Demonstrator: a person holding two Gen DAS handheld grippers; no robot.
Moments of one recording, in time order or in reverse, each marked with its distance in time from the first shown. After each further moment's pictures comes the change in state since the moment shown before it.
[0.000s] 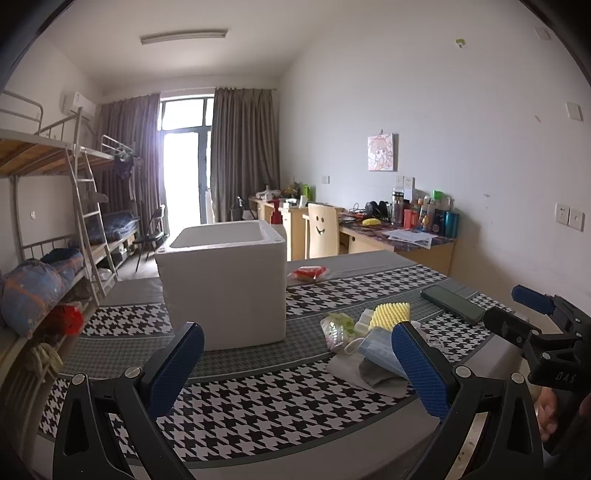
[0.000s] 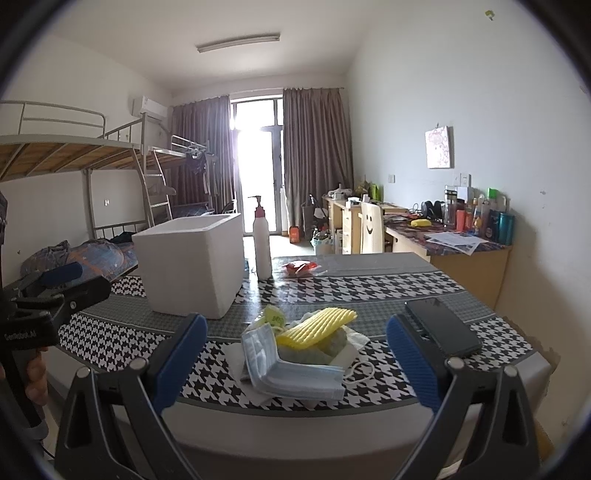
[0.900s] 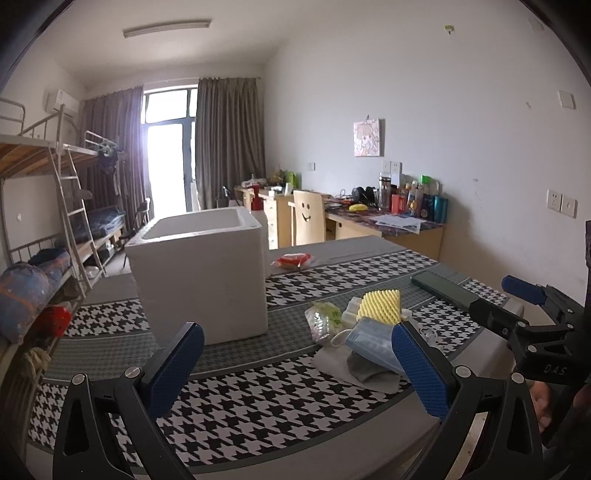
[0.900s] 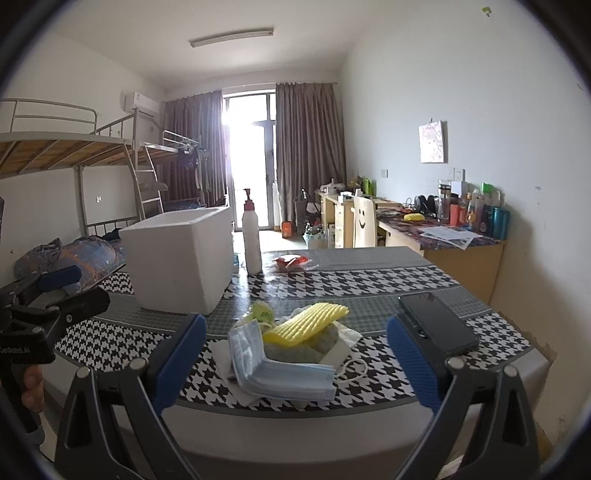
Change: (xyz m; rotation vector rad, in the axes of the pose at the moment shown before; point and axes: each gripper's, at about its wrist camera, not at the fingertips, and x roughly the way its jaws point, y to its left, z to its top) left arm 0.023 -0.010 -0.001 0.025 0.057 -0.052; right arm 0.013 -0.005 -0.002 0.002 0.027 -0.037
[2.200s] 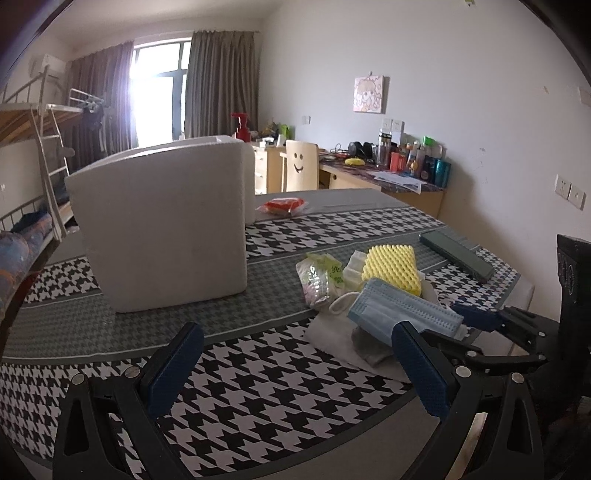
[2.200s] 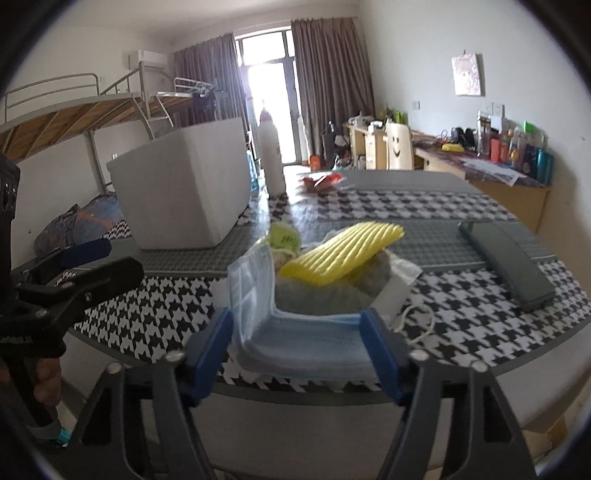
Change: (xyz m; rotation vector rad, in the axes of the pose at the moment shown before) left arm 0.073 0.005 -0.022 -0.040 0.190 -0.051; right arm 0.076 0.009 -0.034 0.029 0.286 0.140
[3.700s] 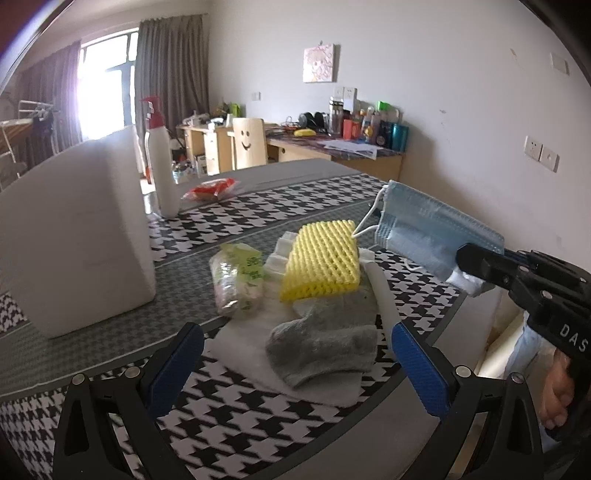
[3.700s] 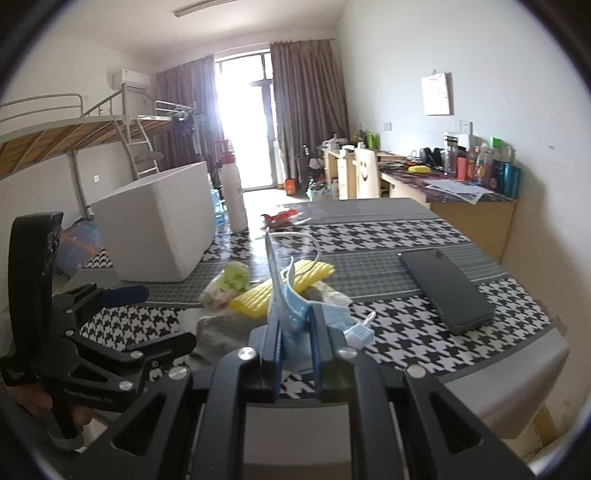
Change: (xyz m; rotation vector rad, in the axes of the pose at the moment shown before) left arm 0.053 -0.062 0.011 0.117 0.108 -0.134; right arm -0.047 -0.039 0.013 0.020 -0.113 -0.104
